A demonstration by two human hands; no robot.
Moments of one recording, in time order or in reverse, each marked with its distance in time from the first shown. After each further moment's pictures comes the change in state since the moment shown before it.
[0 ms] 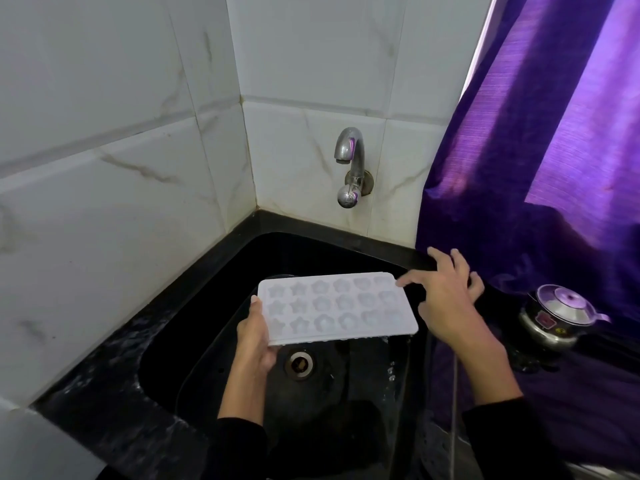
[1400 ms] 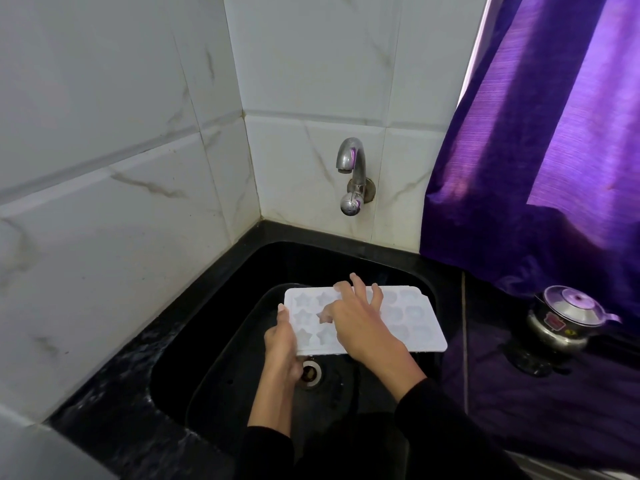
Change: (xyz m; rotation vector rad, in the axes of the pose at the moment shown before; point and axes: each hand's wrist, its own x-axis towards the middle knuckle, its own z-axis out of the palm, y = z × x) left_hand -0.017 -0.007 0.022 0.077 -0.011 -0.014; right_hand -0.010 -0.090 0.053 -0.118 -0.269 -0.346
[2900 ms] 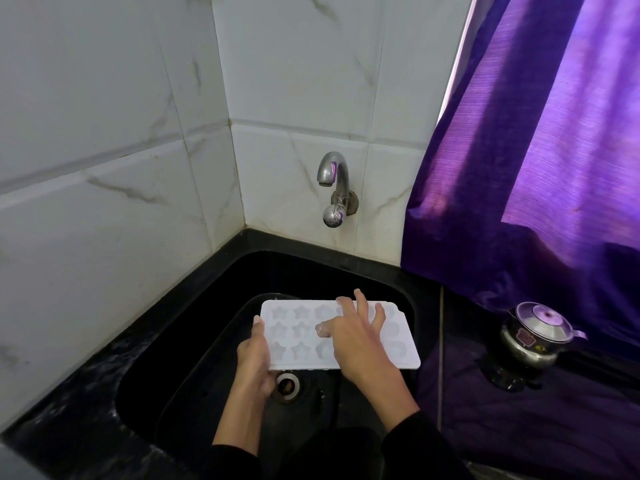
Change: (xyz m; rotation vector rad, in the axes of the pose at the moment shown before) left_hand -0.001 0.000 -0.001 -0.006 -0.011 0.032; right_hand -0.015 0.026 -0.001 -0.002 -0.001 0.092
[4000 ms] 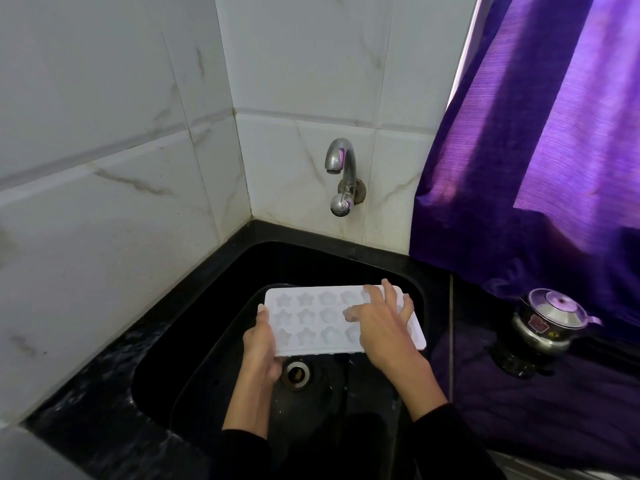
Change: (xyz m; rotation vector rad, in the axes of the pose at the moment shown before) left_hand 0.009 0.001 -0.008 -0.054 -0.007 -0.036; right_hand -0.003 0.019 0.003 0.049 0.035 0.091
